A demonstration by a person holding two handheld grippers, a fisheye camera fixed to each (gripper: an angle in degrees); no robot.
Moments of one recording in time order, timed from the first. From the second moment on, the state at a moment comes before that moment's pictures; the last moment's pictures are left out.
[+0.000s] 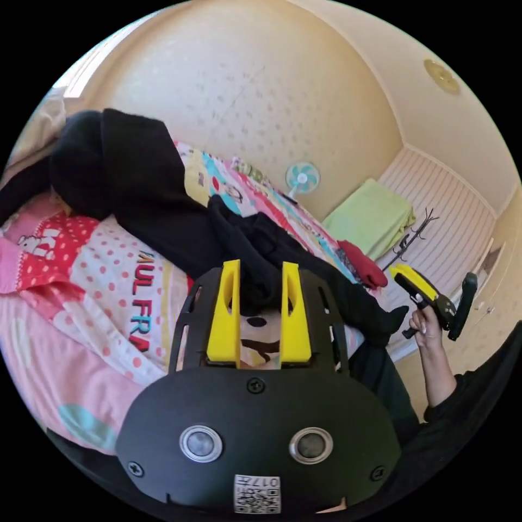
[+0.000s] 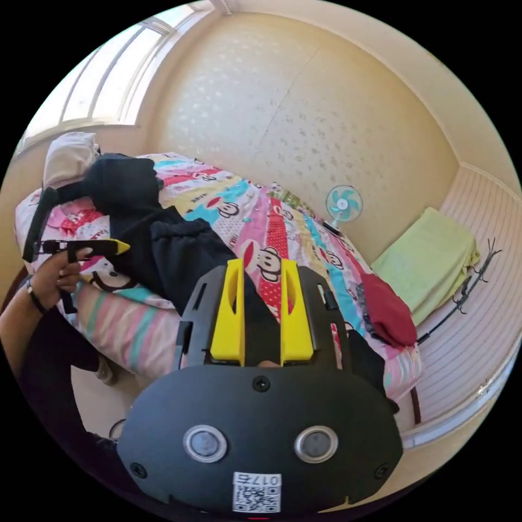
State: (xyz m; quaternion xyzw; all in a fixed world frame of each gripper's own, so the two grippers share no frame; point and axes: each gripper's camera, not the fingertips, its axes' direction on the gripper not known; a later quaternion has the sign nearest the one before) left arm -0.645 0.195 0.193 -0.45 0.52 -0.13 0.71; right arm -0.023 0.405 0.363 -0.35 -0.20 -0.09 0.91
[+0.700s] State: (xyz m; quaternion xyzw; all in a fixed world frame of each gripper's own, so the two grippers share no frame) left arm -0.738 0.206 0.131 -0.43 0.55 -0.20 0.68; right arm 0.079 0.389 0.317 -0.38 -0.31 0.13 0.86
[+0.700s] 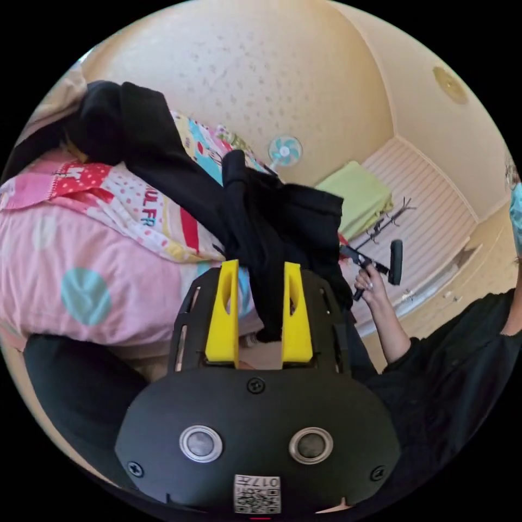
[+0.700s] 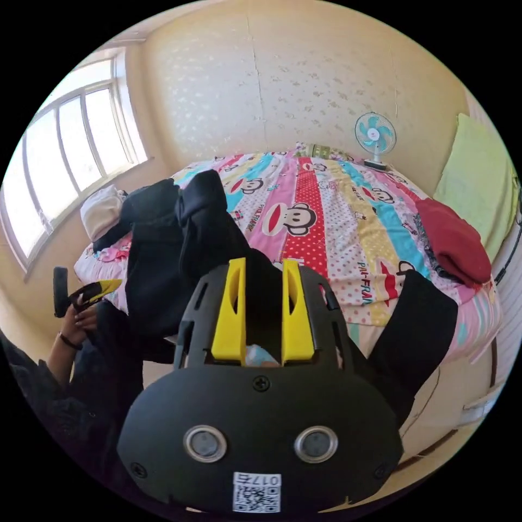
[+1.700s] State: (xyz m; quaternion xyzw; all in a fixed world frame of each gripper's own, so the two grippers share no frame) left arm -0.769 0.044 -0.031 -0.21 0.48 -0.19 0.83; right arm 0.024 0.093 0.141 -0.14 -0.13 0.13 0.97
